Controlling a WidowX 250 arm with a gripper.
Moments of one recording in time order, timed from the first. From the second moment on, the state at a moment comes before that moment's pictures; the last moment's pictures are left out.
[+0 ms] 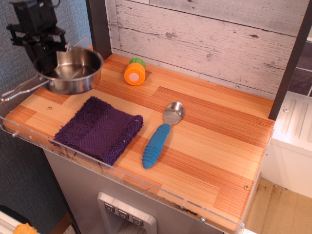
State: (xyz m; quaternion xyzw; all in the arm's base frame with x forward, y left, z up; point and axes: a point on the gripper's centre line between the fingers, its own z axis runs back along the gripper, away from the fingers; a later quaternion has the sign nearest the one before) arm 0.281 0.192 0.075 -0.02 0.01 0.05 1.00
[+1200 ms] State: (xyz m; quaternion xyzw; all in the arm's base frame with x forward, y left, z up) arm 0.324 0.216 0.032 0.00 -0.03 0.04 1.00
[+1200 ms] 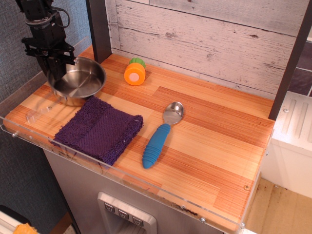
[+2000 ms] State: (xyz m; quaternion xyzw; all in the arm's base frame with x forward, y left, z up) arm 0.306 0.149 0.110 0.02 -0.04 0.01 1.00
